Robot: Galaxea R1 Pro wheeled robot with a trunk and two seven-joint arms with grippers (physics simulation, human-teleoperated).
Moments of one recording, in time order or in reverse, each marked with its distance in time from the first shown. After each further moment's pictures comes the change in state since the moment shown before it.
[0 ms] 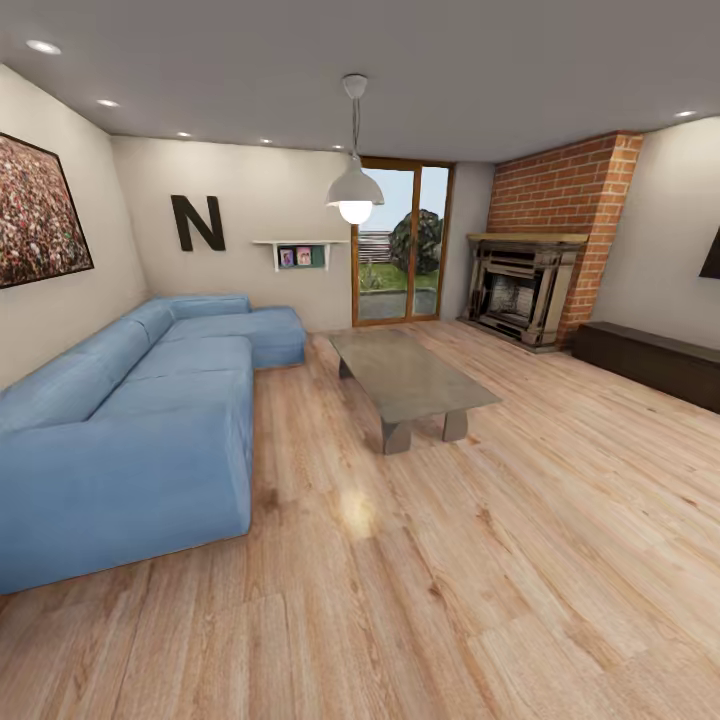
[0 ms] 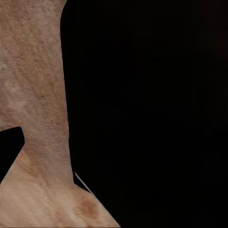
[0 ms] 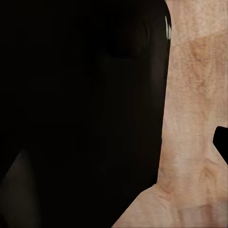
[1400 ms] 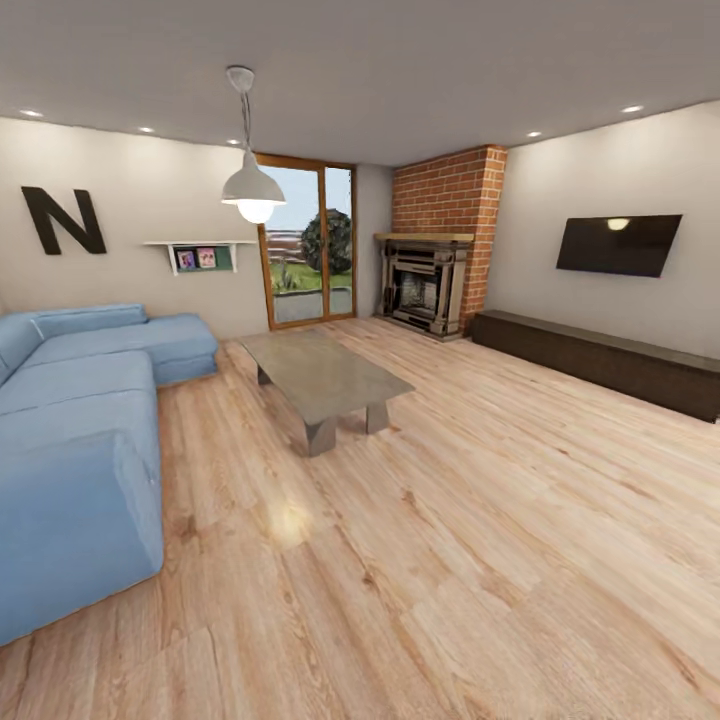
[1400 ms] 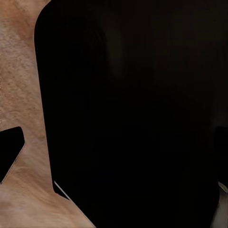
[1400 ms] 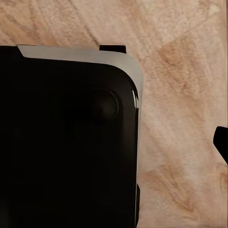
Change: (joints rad) left arm 0.014 -0.032 0.000 -0.036 -0.001 -0.005 0.000; right arm -0.013 -0.052 0.002 -0.057 0.001 -0.095 0.046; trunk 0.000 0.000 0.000
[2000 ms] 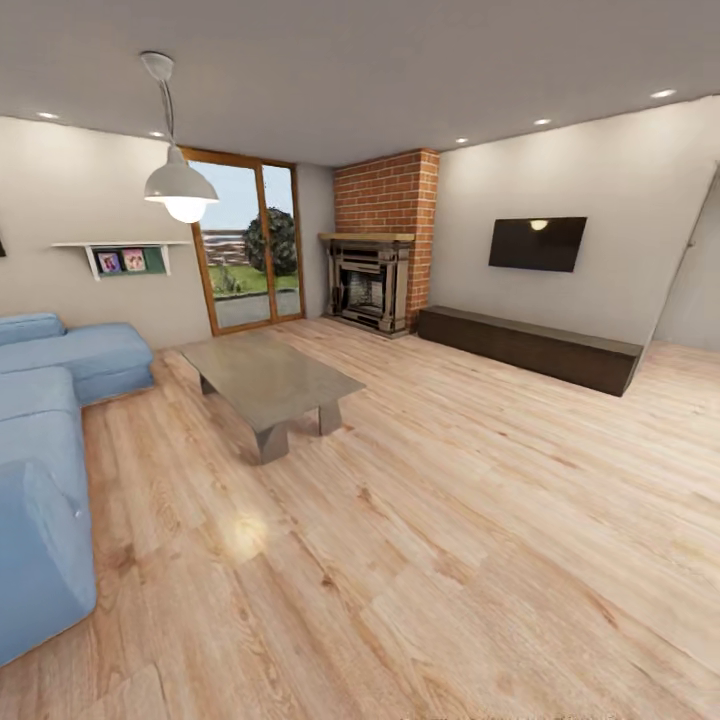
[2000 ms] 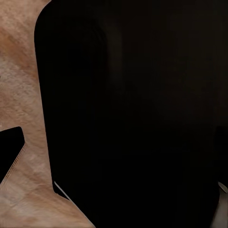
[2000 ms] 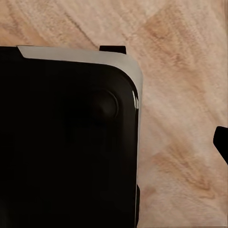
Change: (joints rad) left arm 0.000 0.000 0.000 0.000 0.000 -0.001 0.000; right arm 0.000 0.000 0.000 0.000 0.000 -0.002 0.000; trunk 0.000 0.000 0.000
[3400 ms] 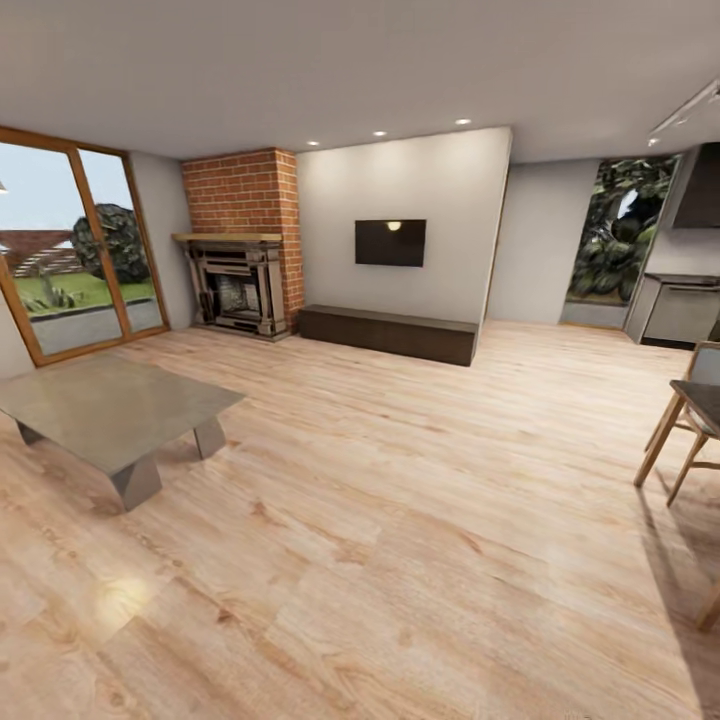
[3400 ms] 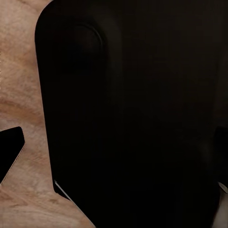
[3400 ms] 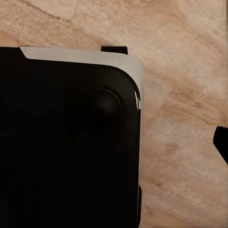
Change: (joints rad) left arm 0.000 0.001 0.000 0.000 0.000 0.001 0.000; right arm -0.001 0.003 0.000 0.000 0.000 0.000 0.000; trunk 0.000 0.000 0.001
